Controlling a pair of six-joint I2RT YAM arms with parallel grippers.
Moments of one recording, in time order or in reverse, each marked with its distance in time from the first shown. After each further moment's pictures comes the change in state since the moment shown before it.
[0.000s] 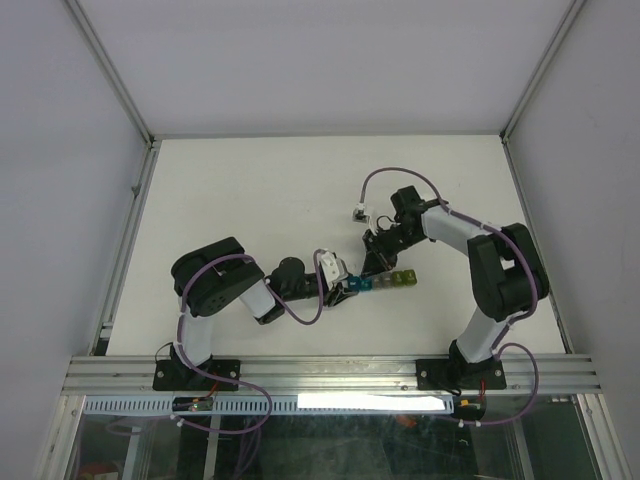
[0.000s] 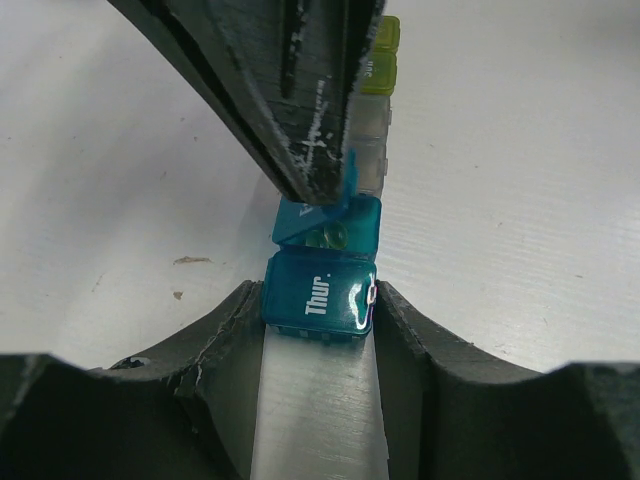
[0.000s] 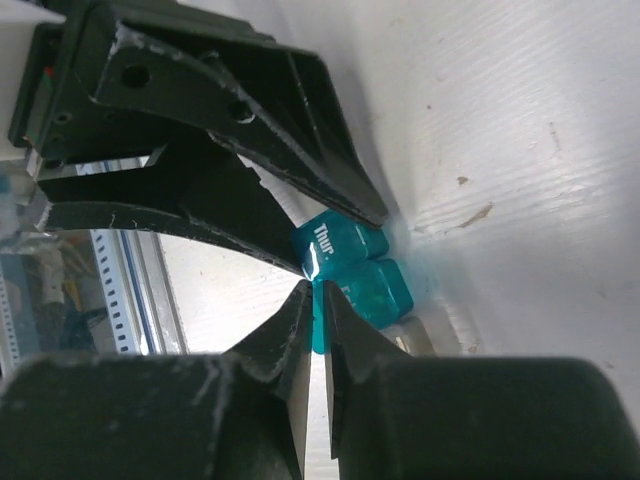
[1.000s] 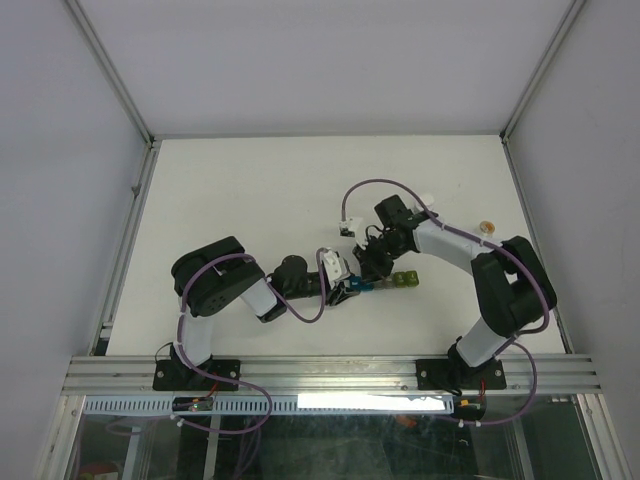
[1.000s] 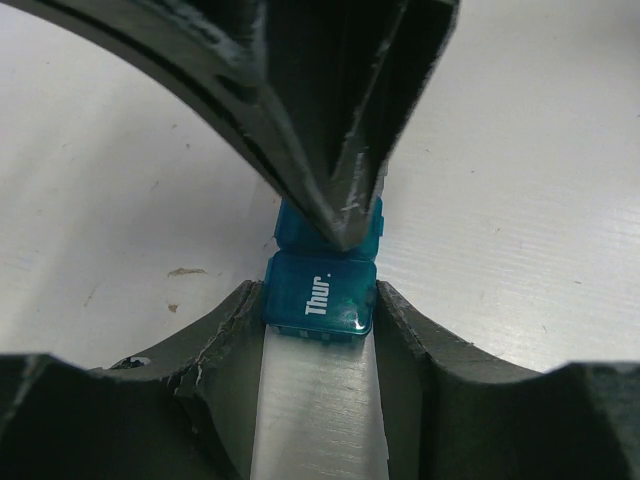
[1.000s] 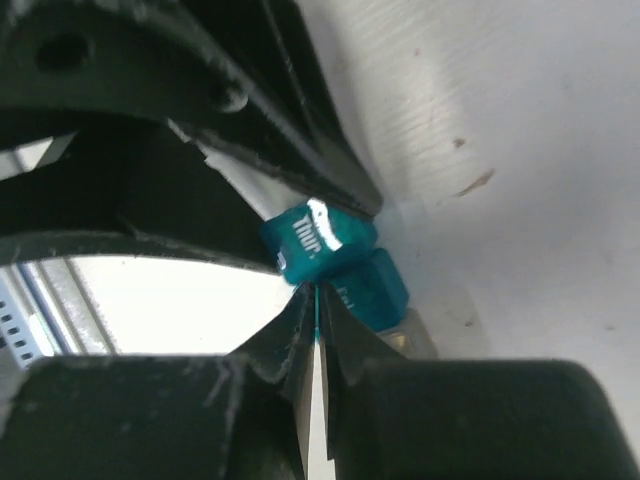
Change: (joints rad) left arm 0.000 0.003 0.028 -0.036 0.019 0.003; right arm 0.155 -0.116 -0.106 0.082 0.336 0.049
